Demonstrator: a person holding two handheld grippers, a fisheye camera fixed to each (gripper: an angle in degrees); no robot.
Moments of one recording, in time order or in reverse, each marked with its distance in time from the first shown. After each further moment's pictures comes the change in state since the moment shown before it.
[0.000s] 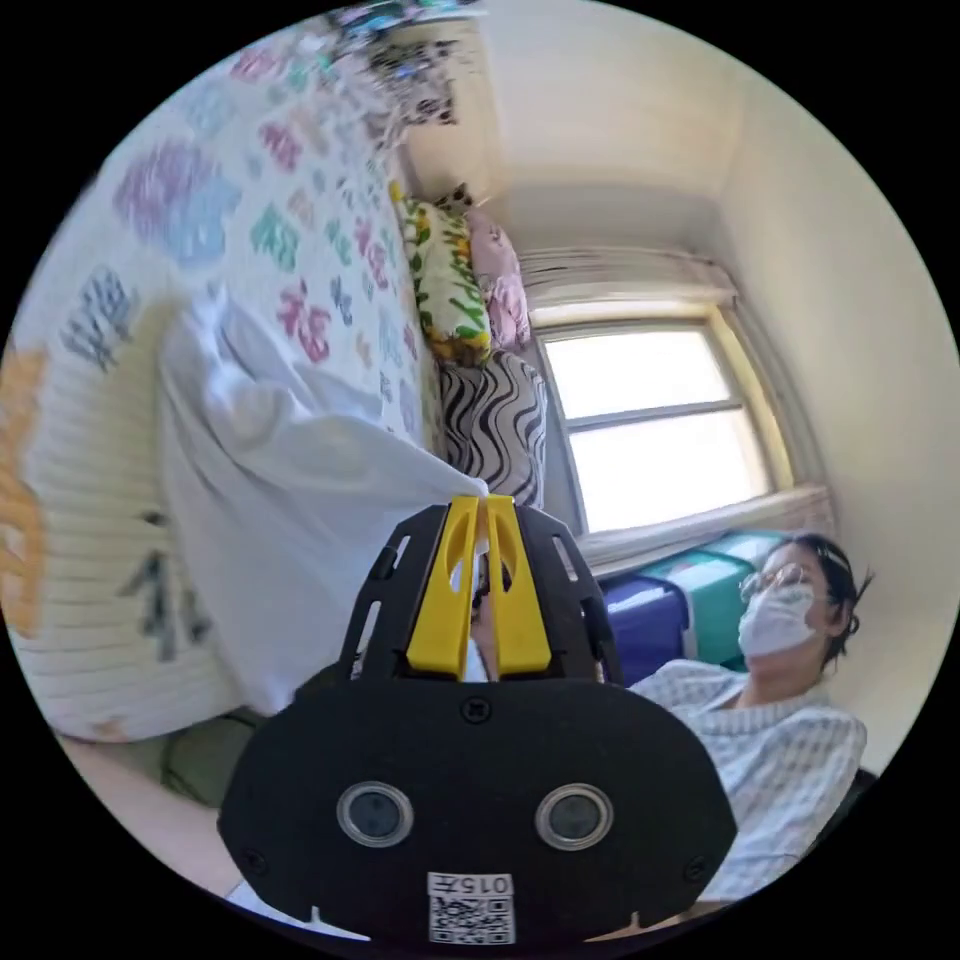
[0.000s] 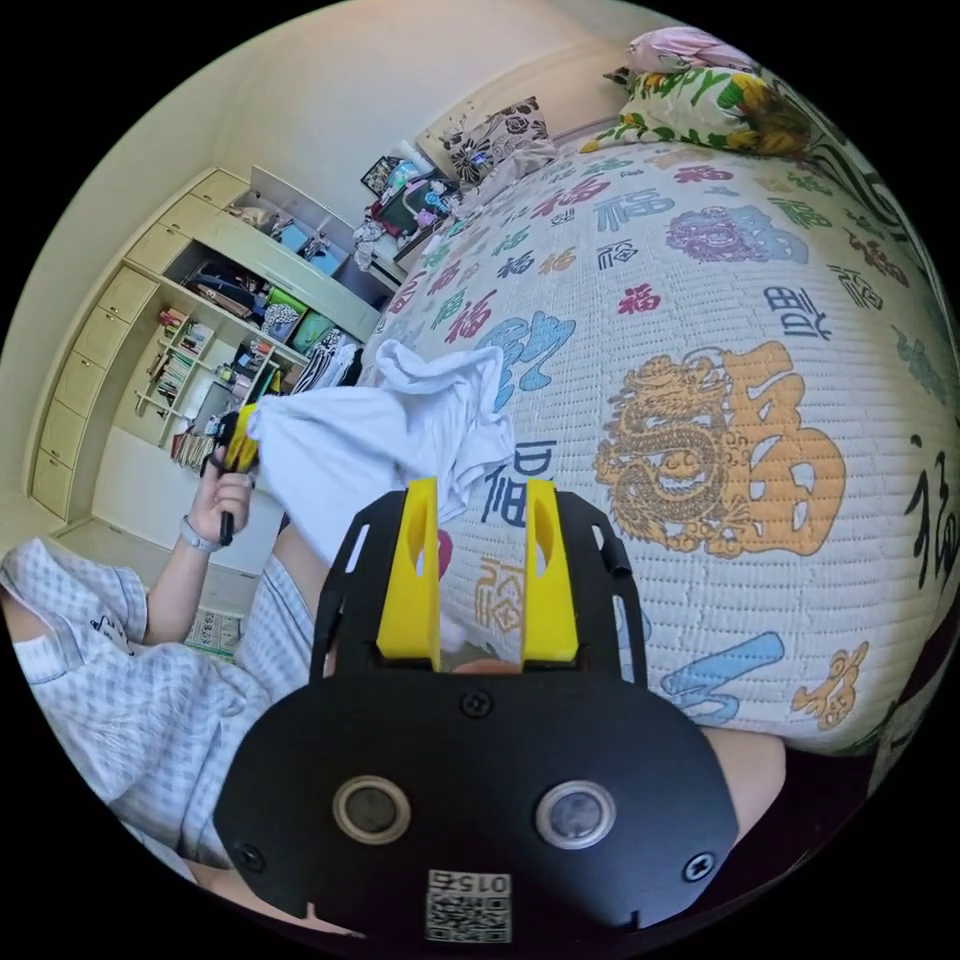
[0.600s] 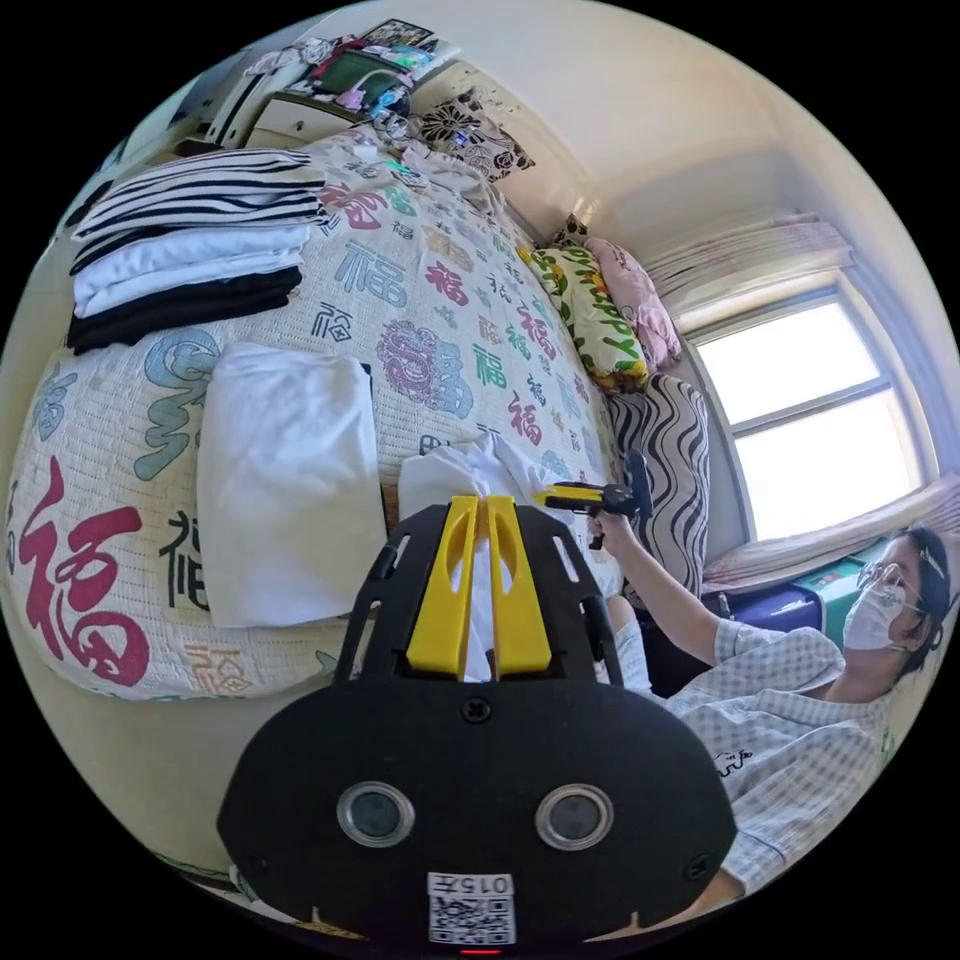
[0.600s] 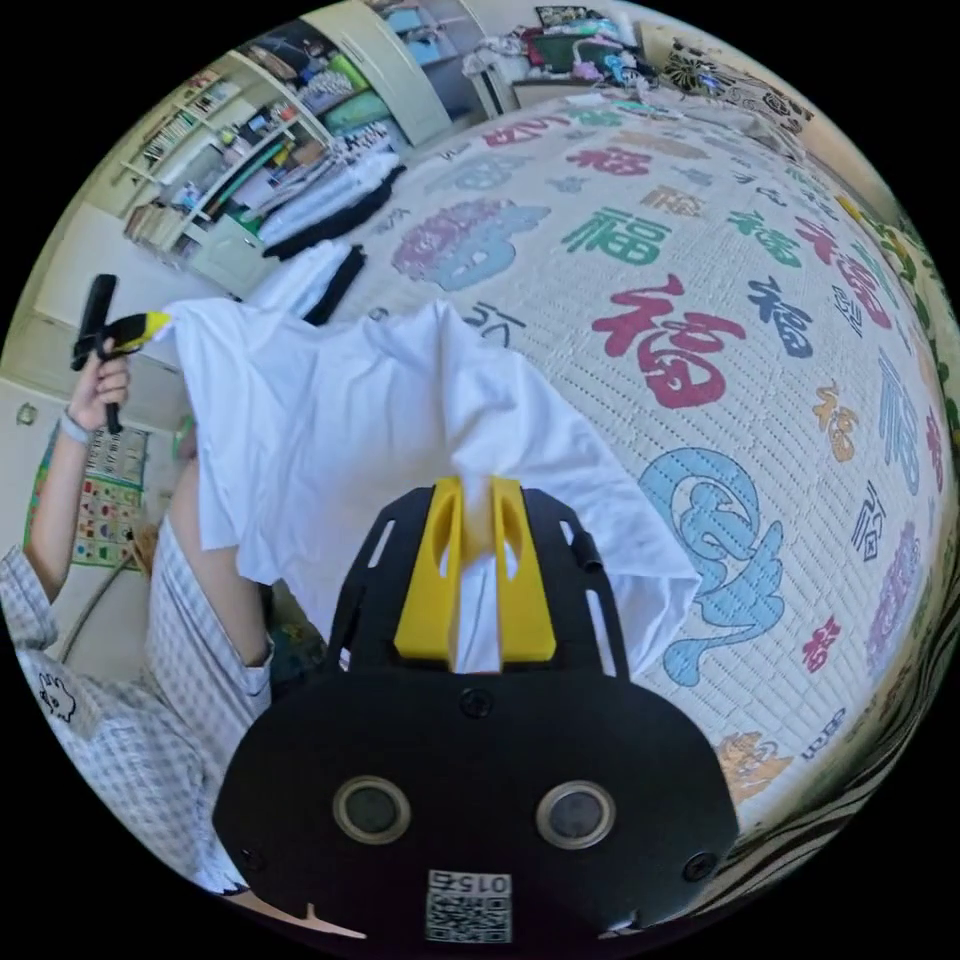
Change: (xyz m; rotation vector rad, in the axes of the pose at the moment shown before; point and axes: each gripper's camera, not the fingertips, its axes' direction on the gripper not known) left arm -0.006 -0.010 -0.126 0.003 -0.545 0.006; right arm -0.230 -0.192 0.185 -0.498 0.256 -0.449
